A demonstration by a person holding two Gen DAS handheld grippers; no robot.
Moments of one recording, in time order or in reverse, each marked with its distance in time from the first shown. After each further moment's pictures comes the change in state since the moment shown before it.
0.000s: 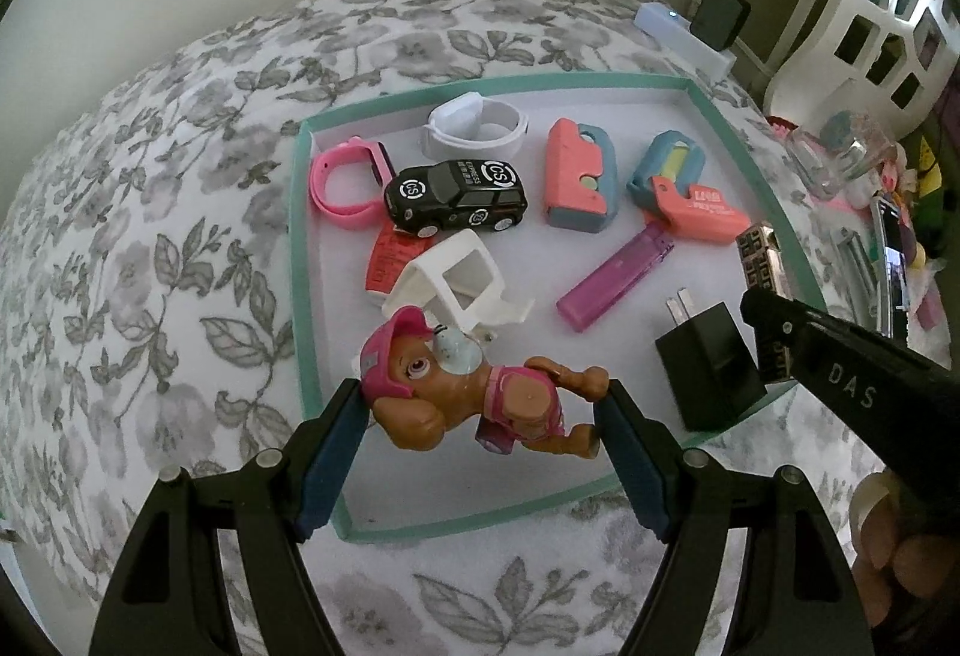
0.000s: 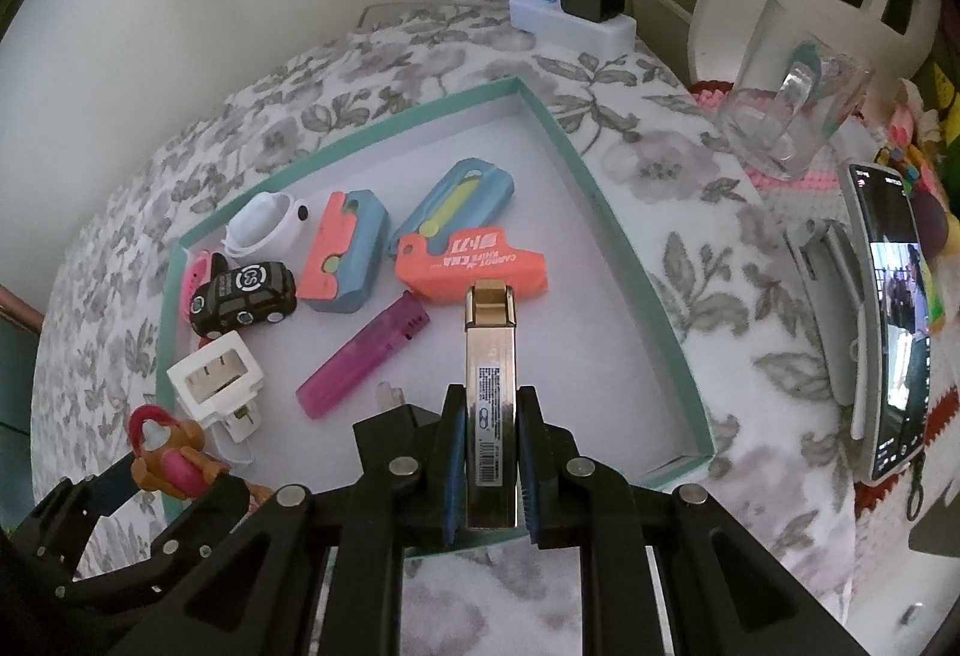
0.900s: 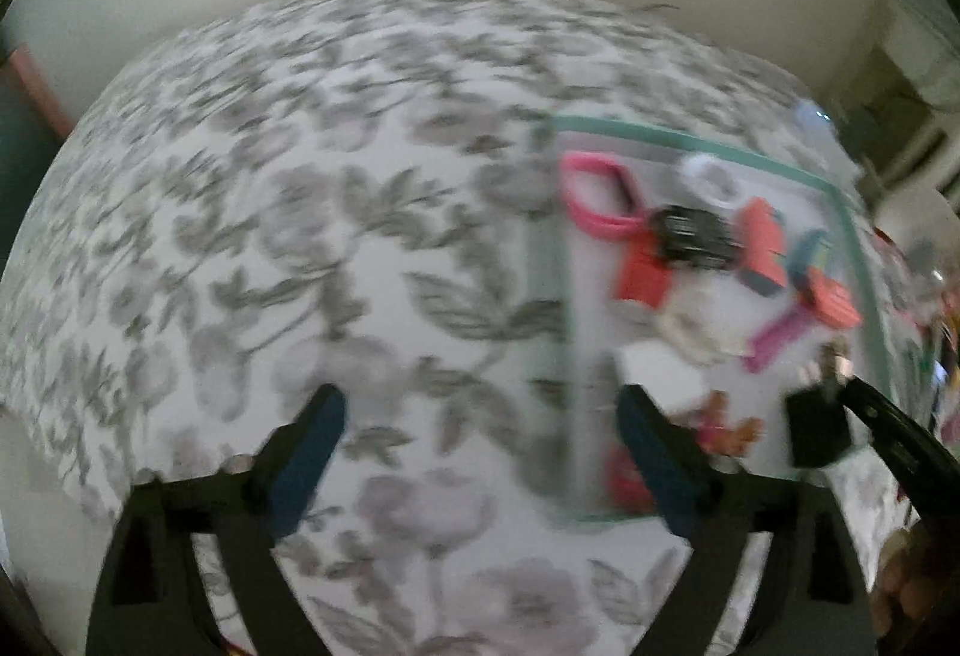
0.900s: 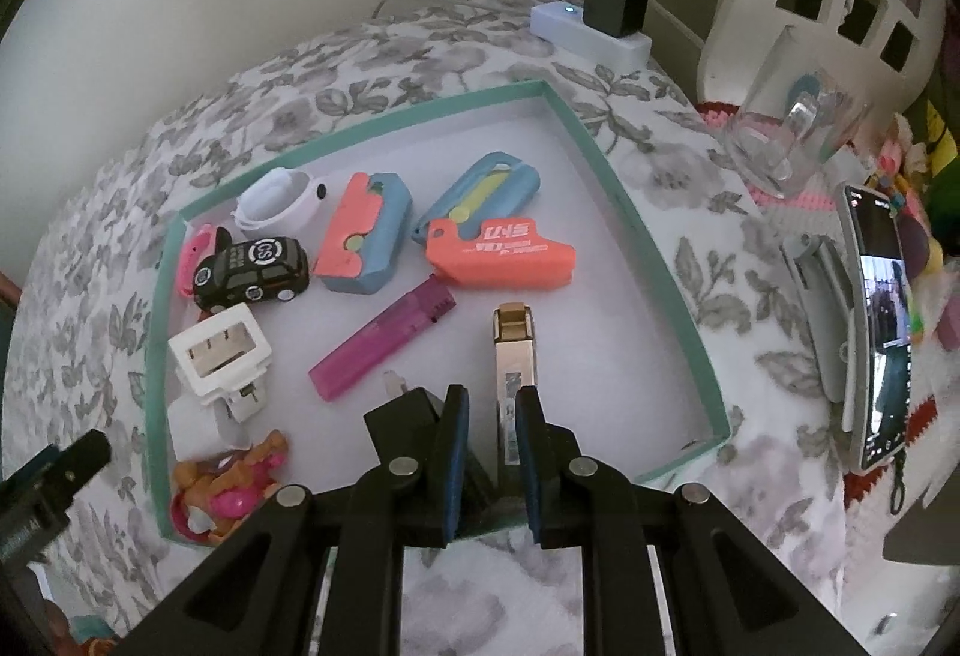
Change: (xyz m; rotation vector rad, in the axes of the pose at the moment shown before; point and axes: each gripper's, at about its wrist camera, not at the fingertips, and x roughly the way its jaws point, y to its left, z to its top) left arm -0.021 0.114 -0.013 -0.303 -0.014 0.140; right arm -0.006 0.028 -0.009 -0.061 -0.024 -0.083
